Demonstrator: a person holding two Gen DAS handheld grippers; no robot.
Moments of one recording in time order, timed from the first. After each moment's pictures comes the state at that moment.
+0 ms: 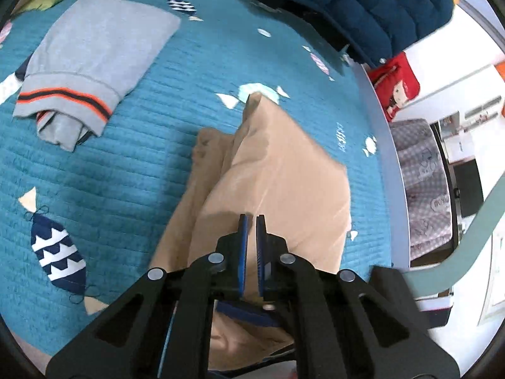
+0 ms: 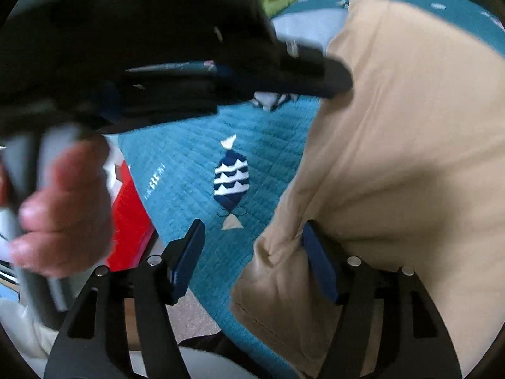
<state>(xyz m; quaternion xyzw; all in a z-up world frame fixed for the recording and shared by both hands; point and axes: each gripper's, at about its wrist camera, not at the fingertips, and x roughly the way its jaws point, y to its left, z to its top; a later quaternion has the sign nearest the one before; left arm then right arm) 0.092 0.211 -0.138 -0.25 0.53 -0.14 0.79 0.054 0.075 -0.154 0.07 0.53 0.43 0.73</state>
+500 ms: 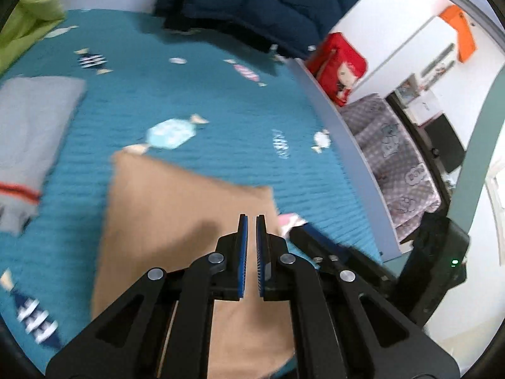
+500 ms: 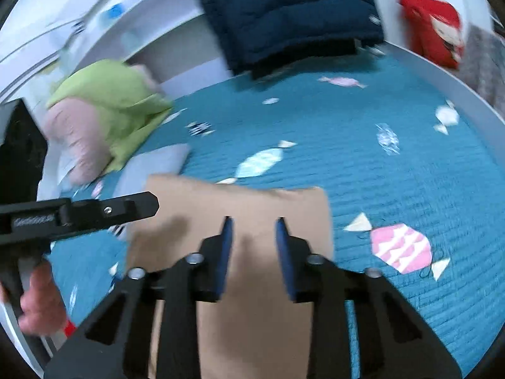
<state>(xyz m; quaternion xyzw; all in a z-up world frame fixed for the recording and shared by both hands) 0.128 0.114 -0.104 -0.18 0.46 -0.25 0.83 0.100 -0.069 -0.113 0.14 0.40 0.12 0.90</state>
